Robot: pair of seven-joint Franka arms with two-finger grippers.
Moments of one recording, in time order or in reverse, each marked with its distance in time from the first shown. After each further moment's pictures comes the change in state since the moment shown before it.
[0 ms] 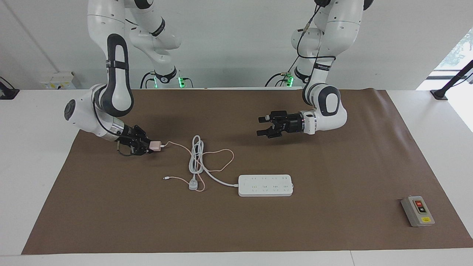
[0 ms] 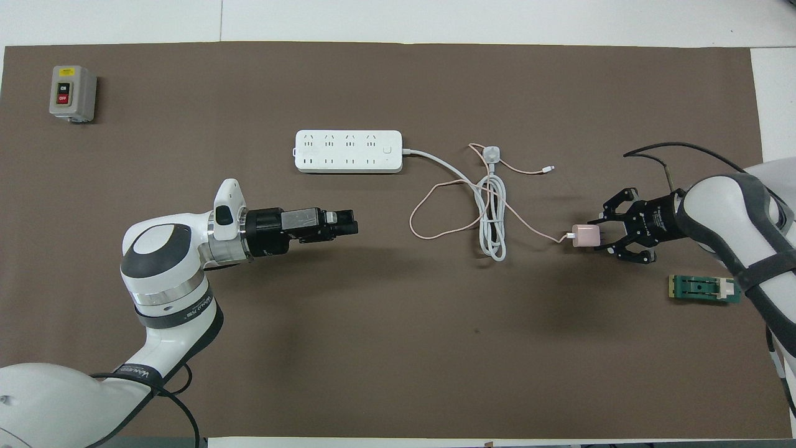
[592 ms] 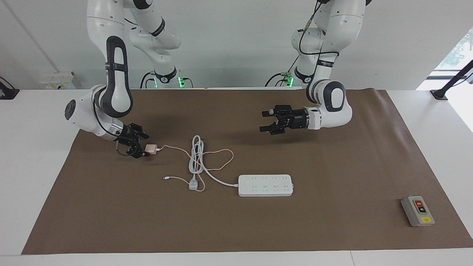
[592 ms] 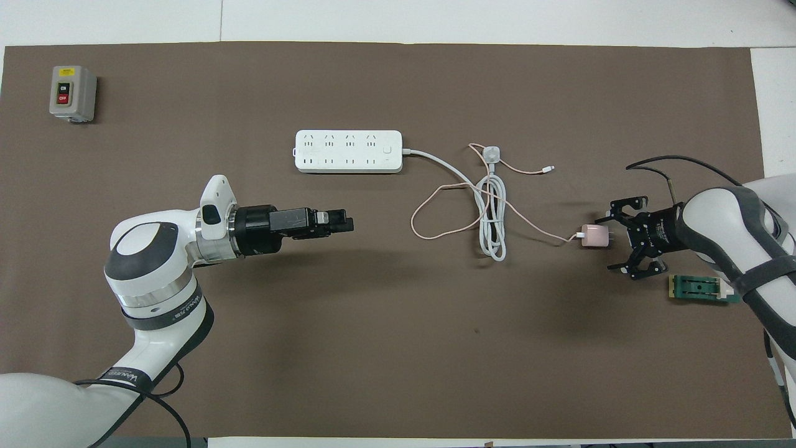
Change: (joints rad) left arm 0.021 -0.030 -0.001 0.000 0.005 -0.055 0.028; right arm -0.035 0.005 -0.008 -0.098 -0.004 0.086 -0.108
